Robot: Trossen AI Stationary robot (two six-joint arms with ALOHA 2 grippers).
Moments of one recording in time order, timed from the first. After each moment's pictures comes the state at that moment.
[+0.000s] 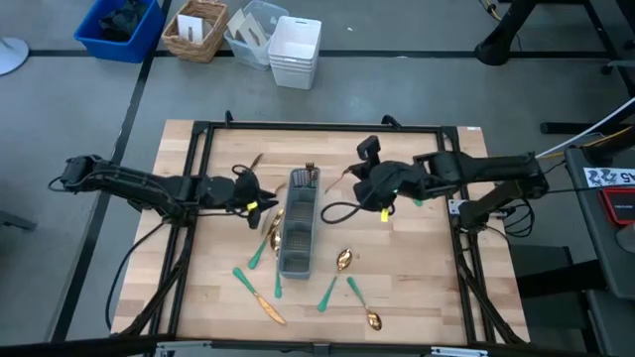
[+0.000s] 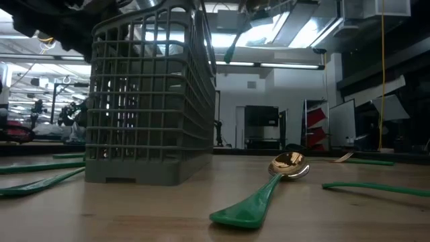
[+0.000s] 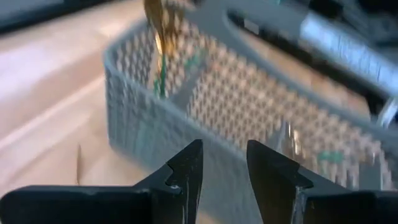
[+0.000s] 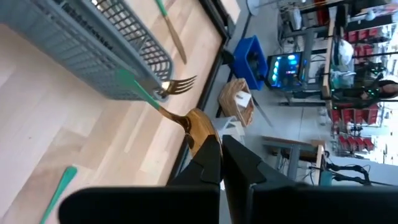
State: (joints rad) left arm -0.09 0.89 0.43 -0.01 -0.29 -0.52; right arm 0.17 1.51 1.72 -0.97 0.58 -0.79
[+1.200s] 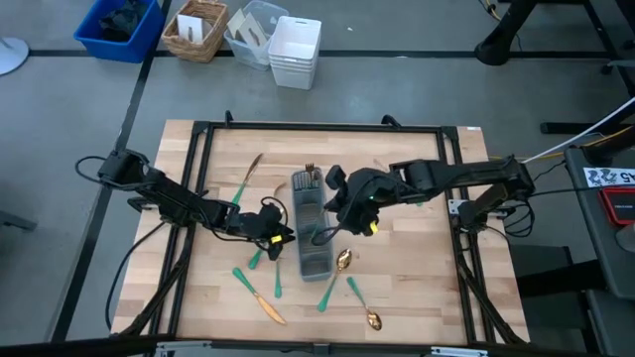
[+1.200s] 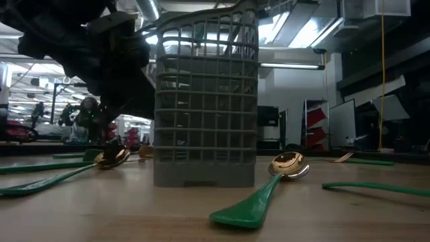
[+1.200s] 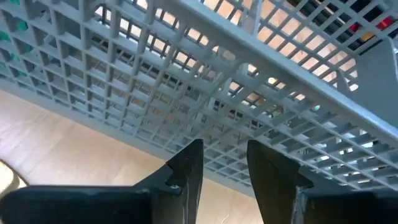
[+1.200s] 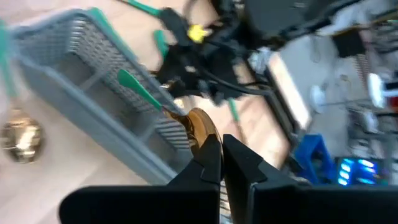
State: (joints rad) left arm -0.29 1.42 0.48 0.37 -0.29 -0.75; right arm 0.17 1.63 1.72 -0.80 0.08 -0.89
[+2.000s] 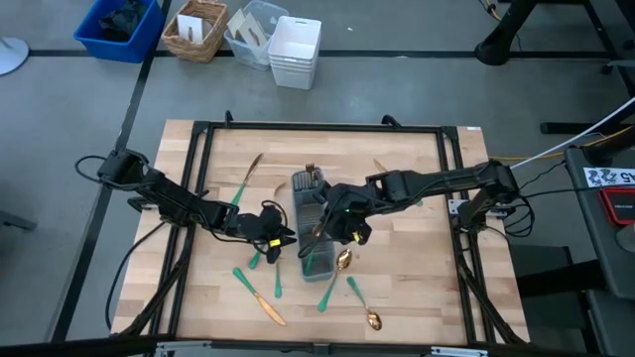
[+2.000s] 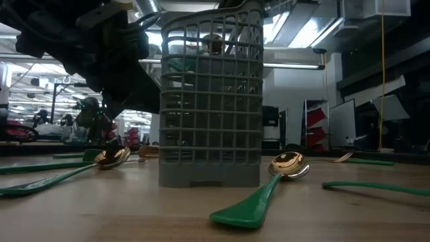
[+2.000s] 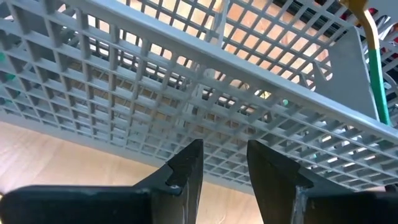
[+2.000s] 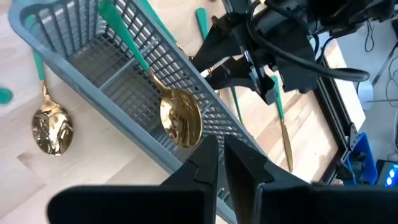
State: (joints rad) left arm -0.31 1.42 0.48 0.40 -0.29 -0.65; right arm 0.17 1.75 1.72 -0.84 0.05 -0.89
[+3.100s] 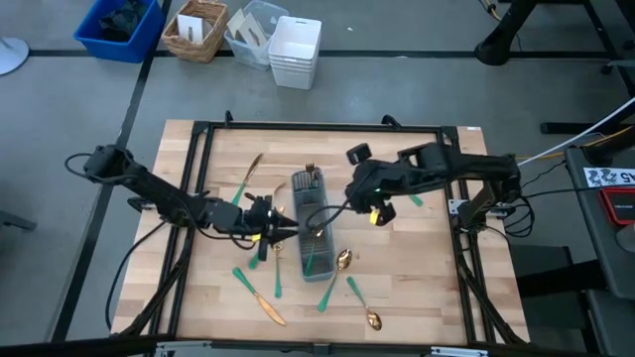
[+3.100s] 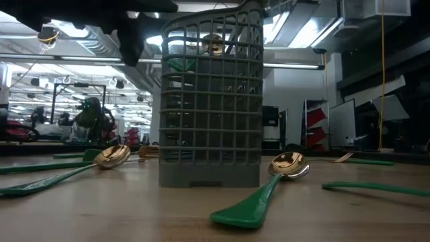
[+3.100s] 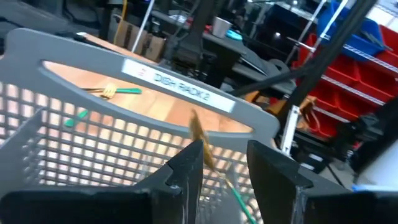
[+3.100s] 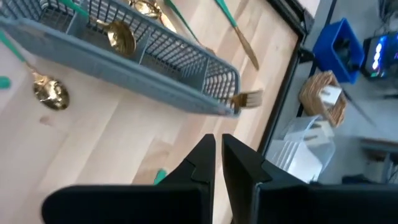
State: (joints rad) left arm -0.34 1.24 0.48 0.65 -0.36 -0.45; right arm 0.17 1.74 2.15 -1.41 0.31 -0.51
